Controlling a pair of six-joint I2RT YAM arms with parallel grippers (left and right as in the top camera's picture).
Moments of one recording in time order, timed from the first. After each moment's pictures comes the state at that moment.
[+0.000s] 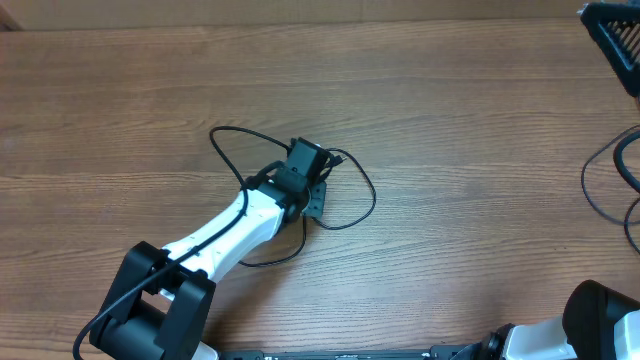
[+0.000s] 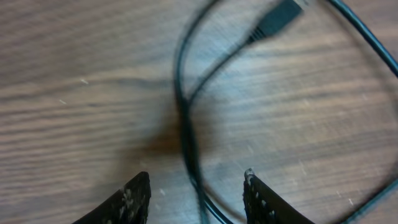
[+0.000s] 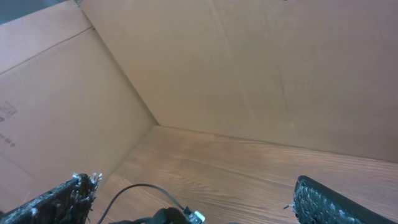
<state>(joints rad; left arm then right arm) -0.53 1.68 0.96 -0.42 -0.12 -0.36 -0.47 1.69 2.74 -1.49 -1.14 0.02</state>
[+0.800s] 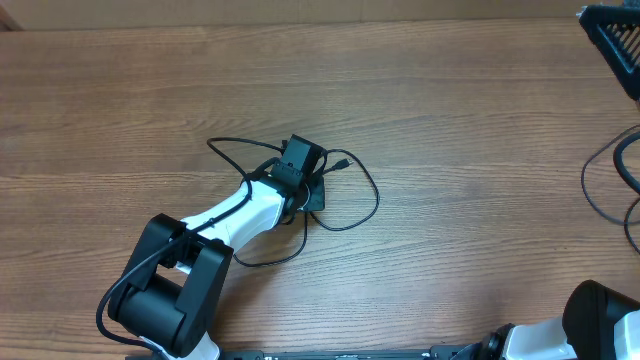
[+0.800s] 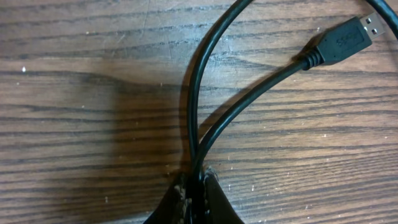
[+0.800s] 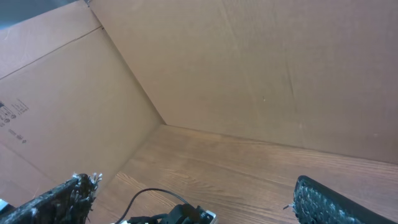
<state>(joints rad) -0.50 1.80 0.96 -0.32 0.00 -0.50 -0.47 1.69 2.74 -1.49 -1.17 0.02</state>
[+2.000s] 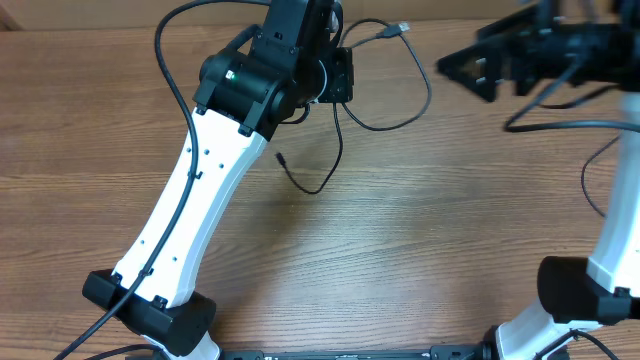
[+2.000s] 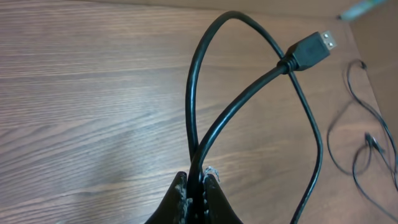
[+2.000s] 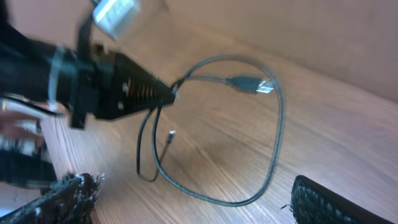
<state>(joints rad) -0.50 1.80 2.10 -1.09 0.08 -0.47 -0.03 1.82 2.42 -1.56 -0.86 -0.44</state>
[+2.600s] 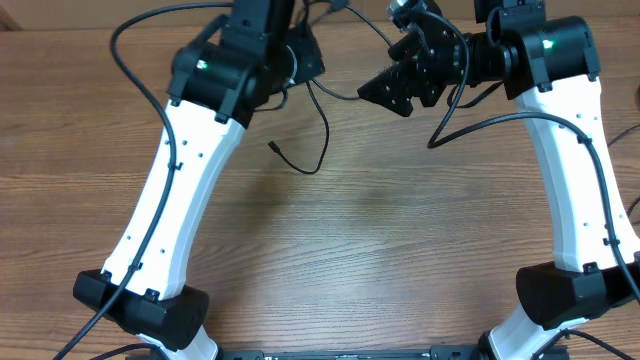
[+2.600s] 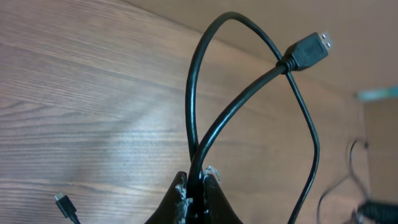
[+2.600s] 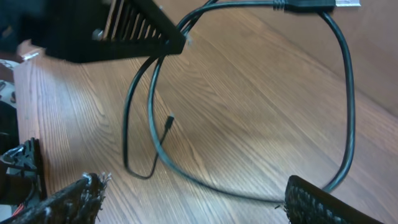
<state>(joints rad) -0.39 1.80 2.10 -1.07 0.02 -0.72 0.22 1.83 2.13 -1.22 -0.73 -0.48</state>
